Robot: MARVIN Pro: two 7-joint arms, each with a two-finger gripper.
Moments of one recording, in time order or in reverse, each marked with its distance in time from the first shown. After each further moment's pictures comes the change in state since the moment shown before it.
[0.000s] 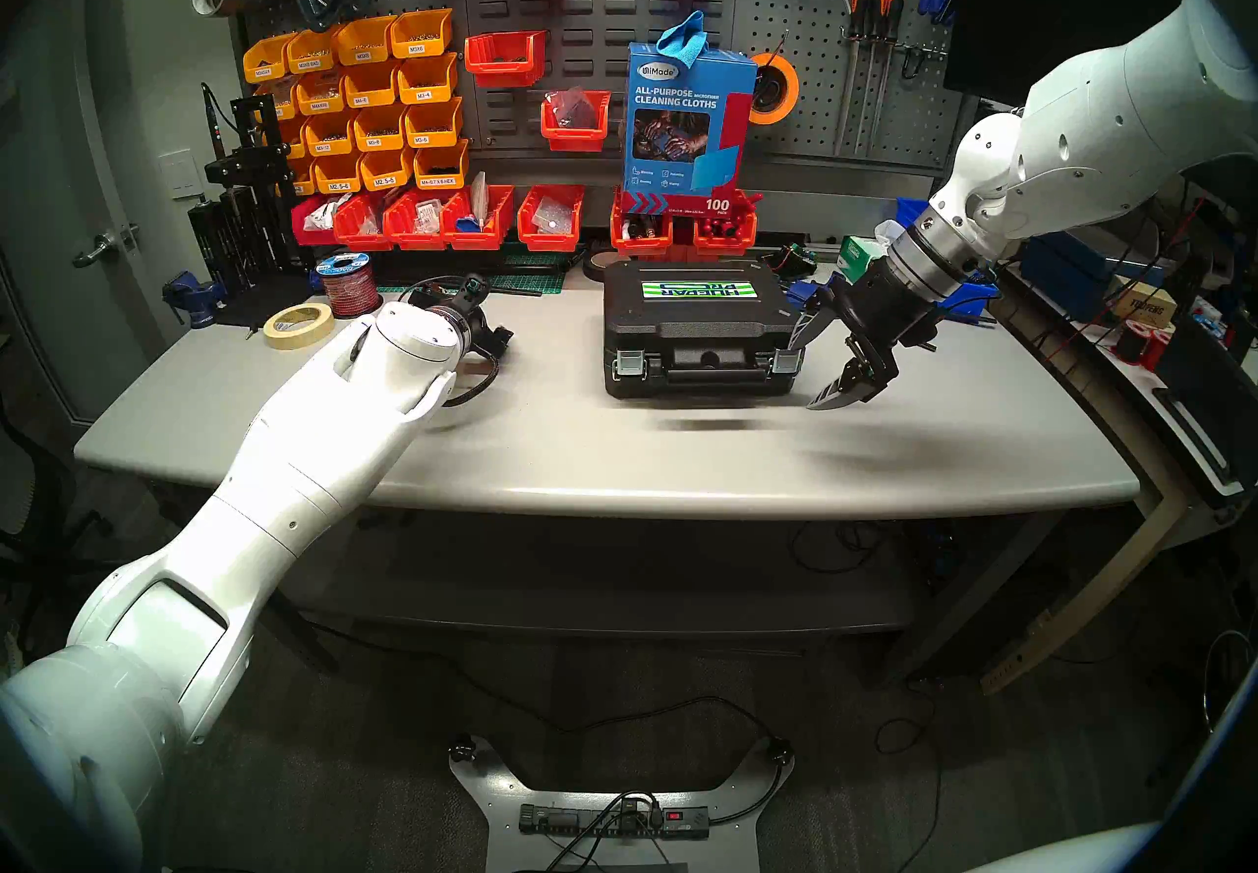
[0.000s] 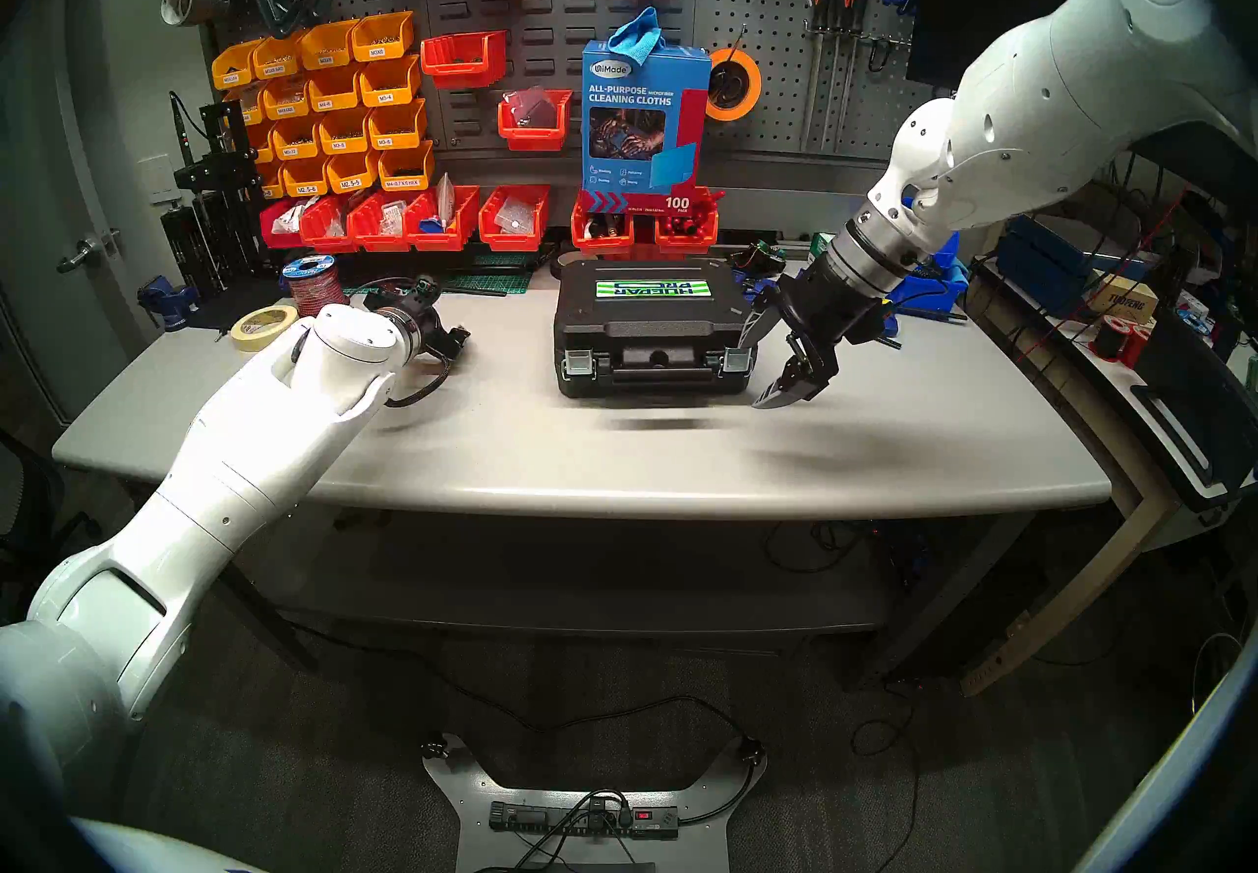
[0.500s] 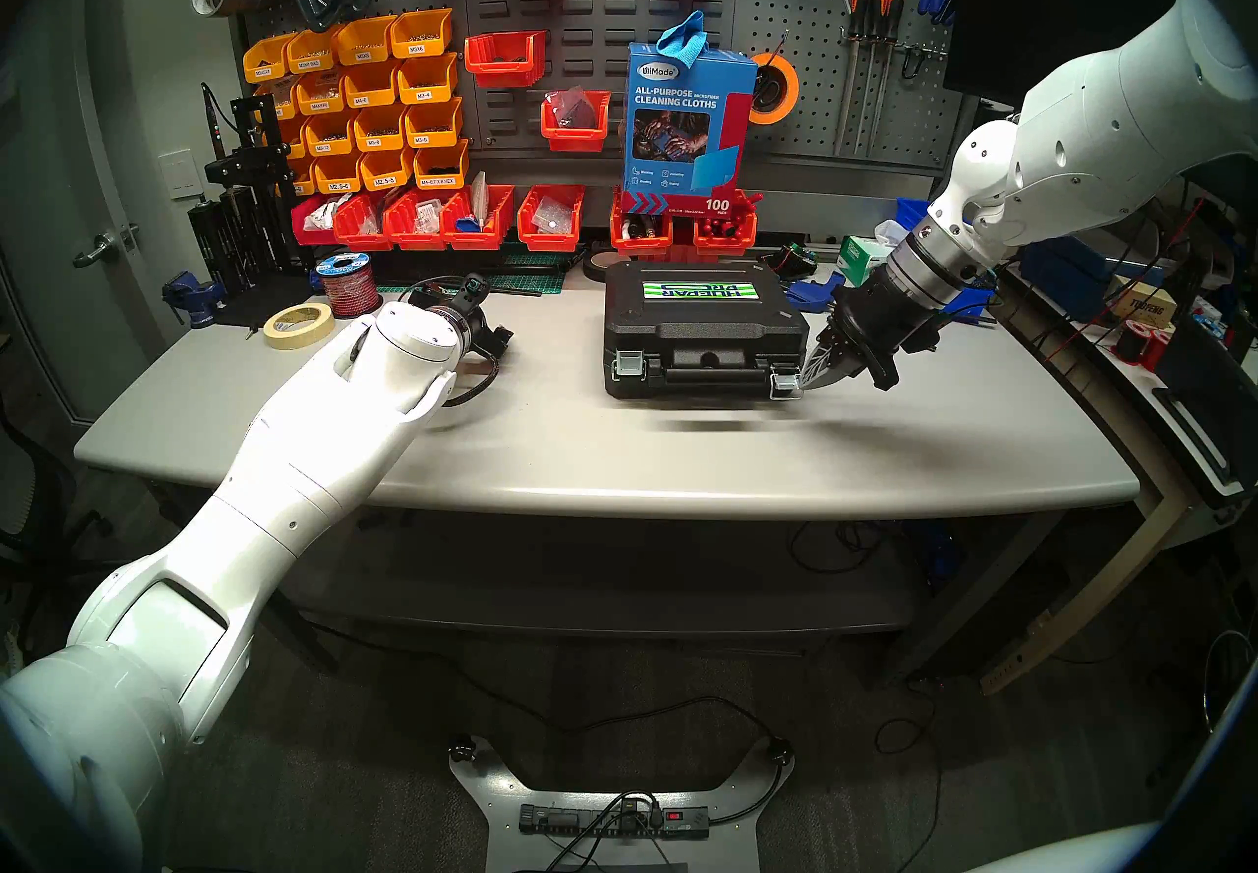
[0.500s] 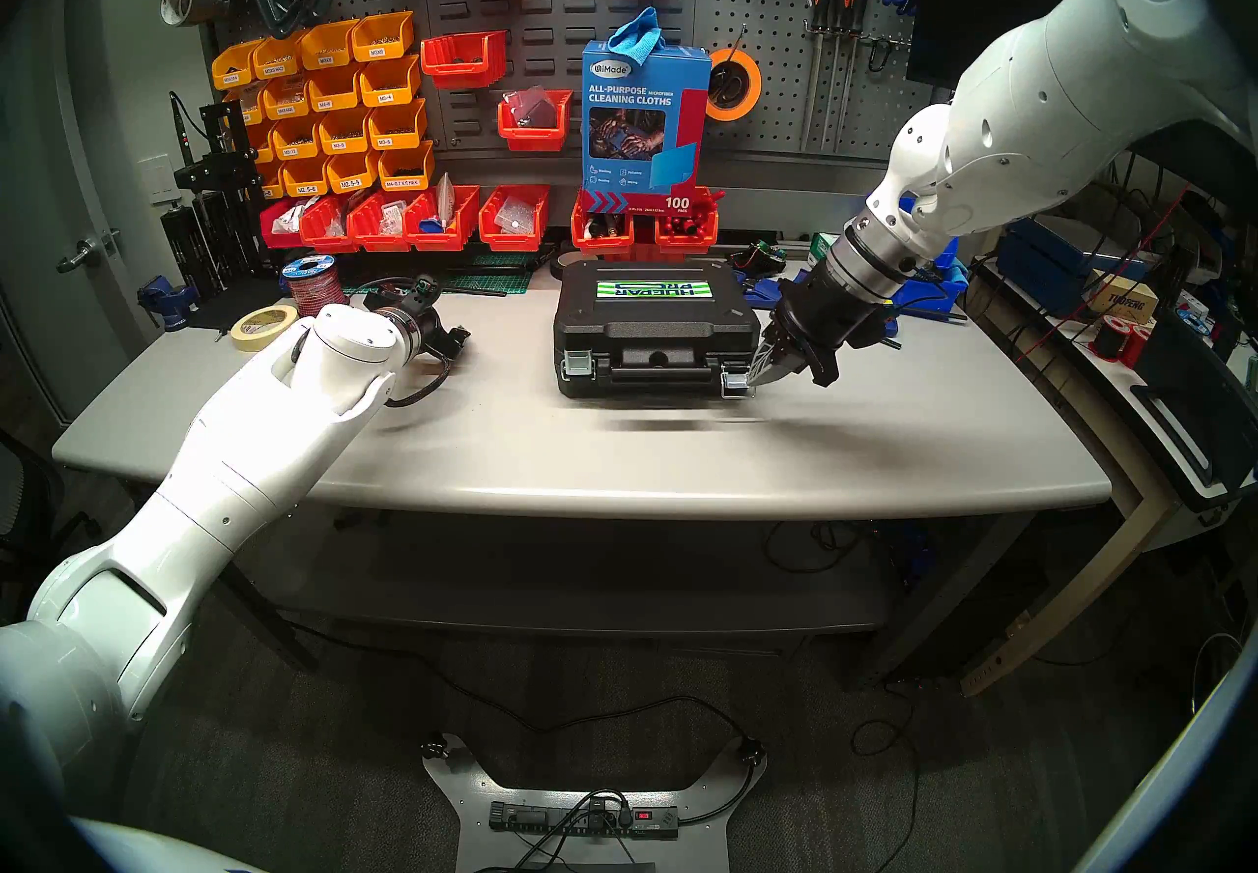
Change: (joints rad) left arm 0.000 0.000 -0.001 0.000 0.001 0.000 0.000; right arm -0.021 -0.017 -0.019 -0.007 -0.002 -0.039 0.017
